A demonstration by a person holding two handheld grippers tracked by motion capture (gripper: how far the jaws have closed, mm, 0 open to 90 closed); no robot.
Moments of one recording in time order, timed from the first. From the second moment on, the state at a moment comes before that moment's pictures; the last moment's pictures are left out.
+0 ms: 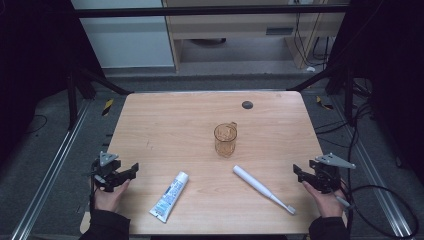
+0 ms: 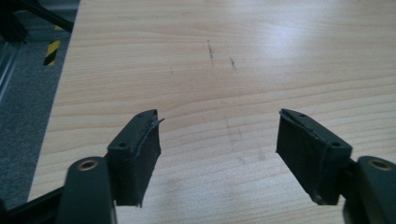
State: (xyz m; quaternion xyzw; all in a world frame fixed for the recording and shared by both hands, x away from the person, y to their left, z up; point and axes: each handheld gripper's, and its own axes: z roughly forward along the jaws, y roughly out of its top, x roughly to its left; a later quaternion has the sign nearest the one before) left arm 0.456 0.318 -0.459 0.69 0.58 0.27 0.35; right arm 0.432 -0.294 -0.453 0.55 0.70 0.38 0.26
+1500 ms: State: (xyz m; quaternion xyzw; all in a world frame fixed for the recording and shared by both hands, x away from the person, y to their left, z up) left arm 0.442 0.313 -0.461 0.70 0.55 0.27 0.36; right arm 0.395 -0.251 -0.474 0.48 0.80 0.33 0.15
